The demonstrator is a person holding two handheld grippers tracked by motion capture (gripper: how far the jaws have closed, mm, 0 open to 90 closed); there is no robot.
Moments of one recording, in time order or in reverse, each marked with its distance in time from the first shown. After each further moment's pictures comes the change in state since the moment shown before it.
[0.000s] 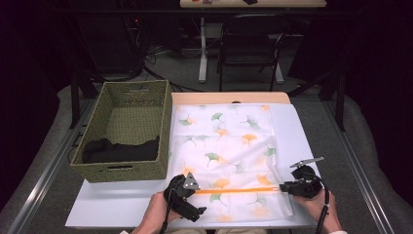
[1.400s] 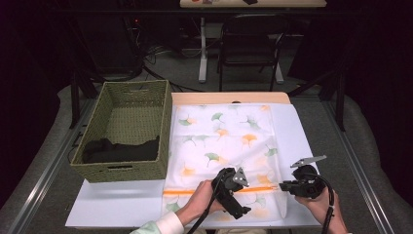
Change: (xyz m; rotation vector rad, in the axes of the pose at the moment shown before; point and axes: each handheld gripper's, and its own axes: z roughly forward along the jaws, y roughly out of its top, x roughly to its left) left arm -0.047 0.103 0.055 -0.063 -0.216 0.227; right arm 0.018 0.007 -0.028 -0.028 0.037 -0.096
